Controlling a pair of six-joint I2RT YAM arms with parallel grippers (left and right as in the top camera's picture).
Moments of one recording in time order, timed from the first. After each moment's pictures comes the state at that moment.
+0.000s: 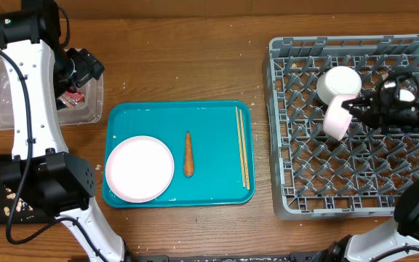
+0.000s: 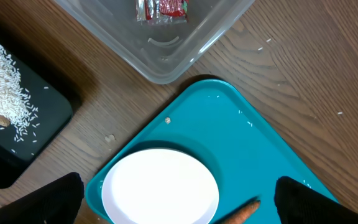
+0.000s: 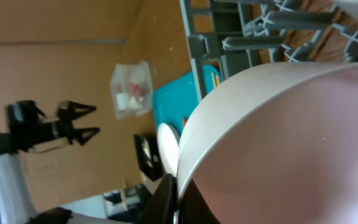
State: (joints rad) left arm 0.20 2.06 2.23 -1.62 -0.04 -0.63; right arm -0.52 1.82 1.45 -1.38 -1.13 -0.26
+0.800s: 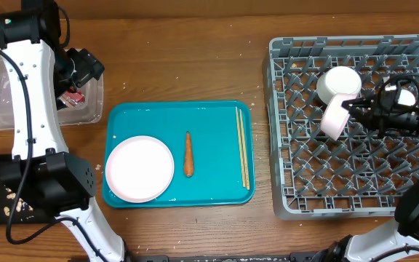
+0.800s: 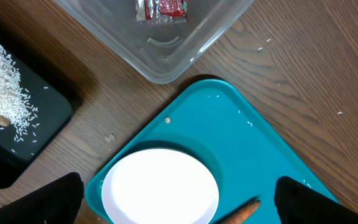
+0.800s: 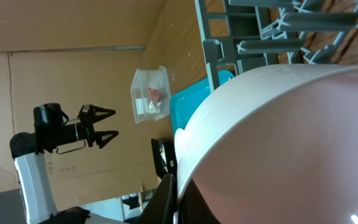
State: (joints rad) left arm 0.20 2.06 2.23 -1.62 -0.04 -0.63; right arm -0.53 1.82 1.39 -1.35 -1.21 -0.27
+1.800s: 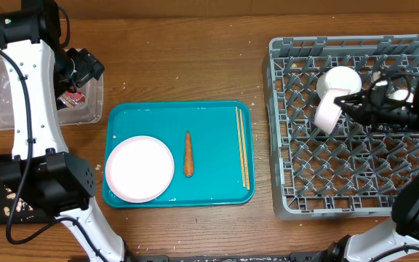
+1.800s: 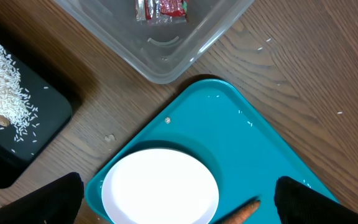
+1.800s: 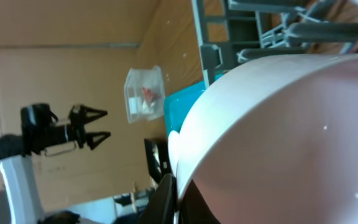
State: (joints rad) left arm 0.20 2.06 2.23 -1.62 -0.04 -0.63; right arm -0.49 1.82 1.38 -1.24 -1.18 -0.15
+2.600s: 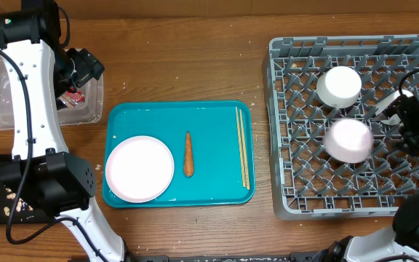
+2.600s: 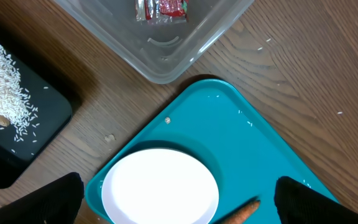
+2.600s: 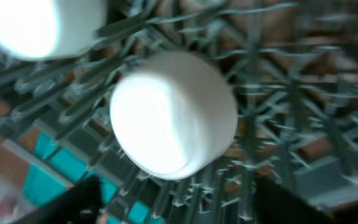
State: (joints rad) left arm 0.20 2.06 2.23 -1.62 -0.04 -0.63; right arm -0.54 1.74 1.61 -1.48 -0.30 0.36
